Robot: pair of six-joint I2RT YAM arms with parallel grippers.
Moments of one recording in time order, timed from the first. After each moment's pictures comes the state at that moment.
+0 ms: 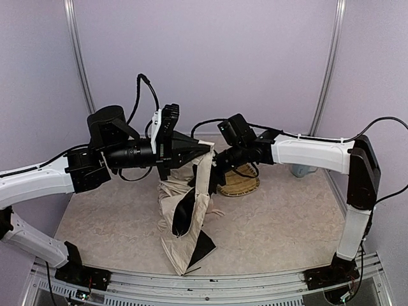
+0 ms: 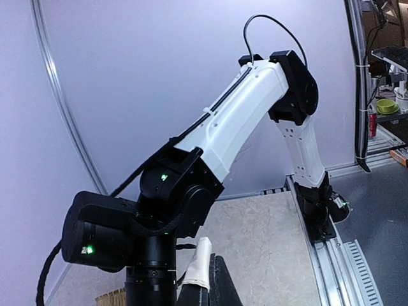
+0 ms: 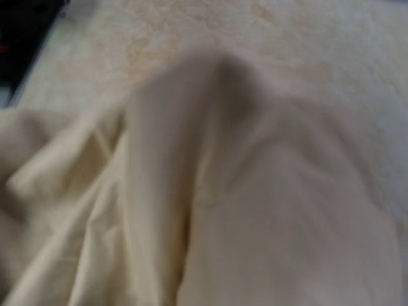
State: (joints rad) left arm -0.97 1.28 1.08 0.24 0.50 0.23; right arm 0.84 1.88 1.53 -0.36 -0.61 -0.55
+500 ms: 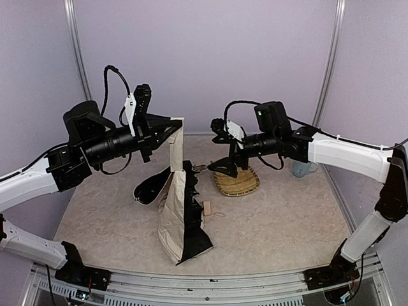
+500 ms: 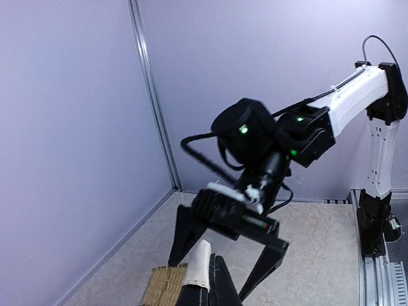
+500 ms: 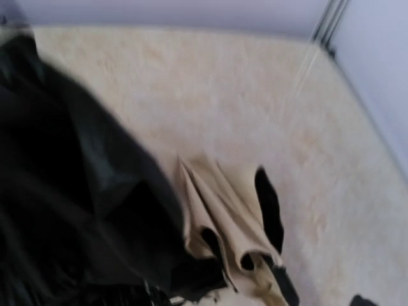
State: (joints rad) left arm -0.88 1.14 1.05 0.20 0.27 0.18; right arm 0.75 1.62 1.35 -0.21 -0.51 -0.49
